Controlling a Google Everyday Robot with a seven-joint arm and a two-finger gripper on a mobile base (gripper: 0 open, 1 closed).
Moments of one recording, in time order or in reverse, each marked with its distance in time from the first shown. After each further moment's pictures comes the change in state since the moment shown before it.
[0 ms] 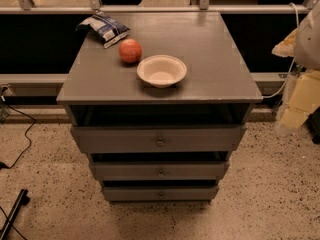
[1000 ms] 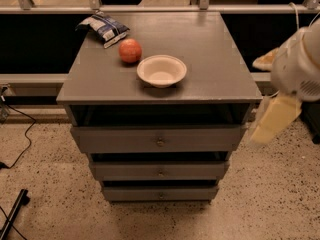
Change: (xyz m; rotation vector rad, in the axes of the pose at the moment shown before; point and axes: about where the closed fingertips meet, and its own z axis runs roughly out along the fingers) arm -0.021 0.009 0.039 0.059 -0.117 0.004
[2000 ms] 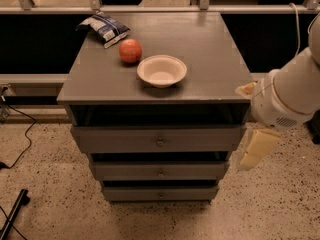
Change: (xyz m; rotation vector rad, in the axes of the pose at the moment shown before) arm 0.010 0.029 0.063 -0.049 0.008 -0.099
